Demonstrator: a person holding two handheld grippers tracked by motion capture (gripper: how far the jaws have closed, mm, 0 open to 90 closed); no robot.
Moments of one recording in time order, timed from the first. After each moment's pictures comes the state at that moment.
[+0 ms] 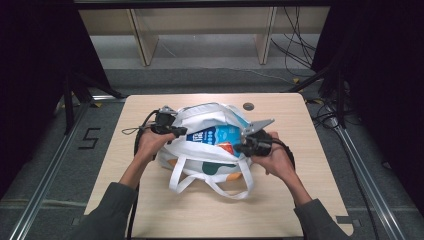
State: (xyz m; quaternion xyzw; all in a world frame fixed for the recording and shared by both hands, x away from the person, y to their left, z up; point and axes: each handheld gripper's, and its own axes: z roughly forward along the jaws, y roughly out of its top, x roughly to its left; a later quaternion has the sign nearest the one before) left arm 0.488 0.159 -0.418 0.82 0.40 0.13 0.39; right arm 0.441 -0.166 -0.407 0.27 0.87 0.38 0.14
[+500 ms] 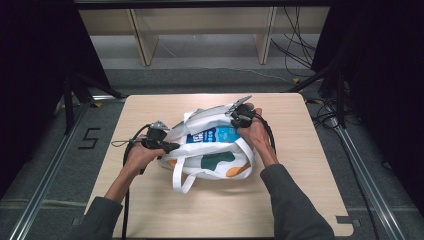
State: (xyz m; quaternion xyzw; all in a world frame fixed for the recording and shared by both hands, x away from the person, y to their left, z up) left arm 0.457 0.178 -0.449 0.86 0.36 0.09 0.35; right arm 0.556 -0.138 -0.442 0.36 0.87 0.27 0.19
